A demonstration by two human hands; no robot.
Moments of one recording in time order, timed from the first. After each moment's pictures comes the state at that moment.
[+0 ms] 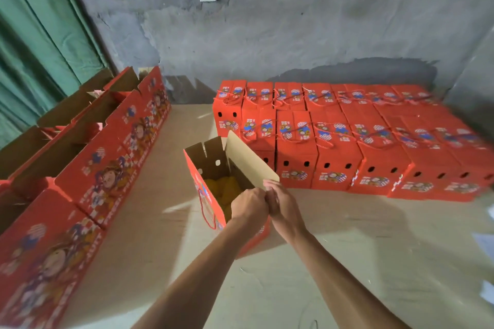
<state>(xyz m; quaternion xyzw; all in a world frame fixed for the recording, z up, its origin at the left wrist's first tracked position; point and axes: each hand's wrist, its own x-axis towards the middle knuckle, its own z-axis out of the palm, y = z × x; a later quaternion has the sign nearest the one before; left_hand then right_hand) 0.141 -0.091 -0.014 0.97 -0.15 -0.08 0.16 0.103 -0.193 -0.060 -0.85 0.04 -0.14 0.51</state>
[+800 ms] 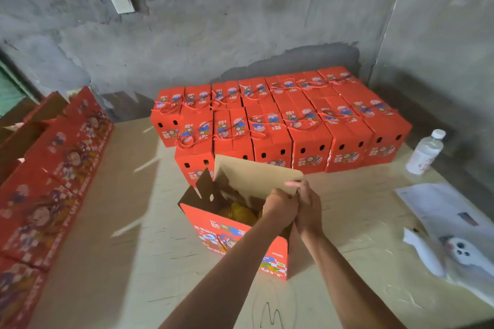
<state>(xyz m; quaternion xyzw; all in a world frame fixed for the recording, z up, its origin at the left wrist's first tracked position) 0.042 -0.285 -0.021 0.88 -0.14 -0.28 0.36 -0.003 -0.350 -0.075 -0.62 0.28 -0.30 0.67</state>
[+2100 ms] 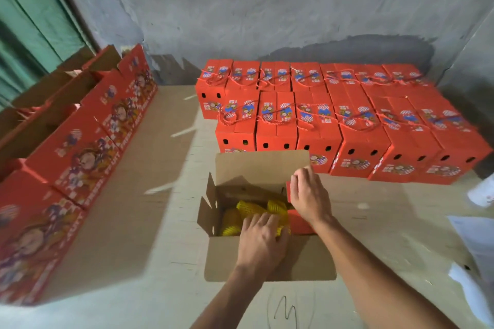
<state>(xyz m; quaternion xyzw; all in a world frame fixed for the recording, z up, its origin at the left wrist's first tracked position) 0.017 -0.141 -0.076 0.94 -0.26 0.06 0.22 0.069 -0.321 -0.094 -0.95 0.09 -0.25 0.18</state>
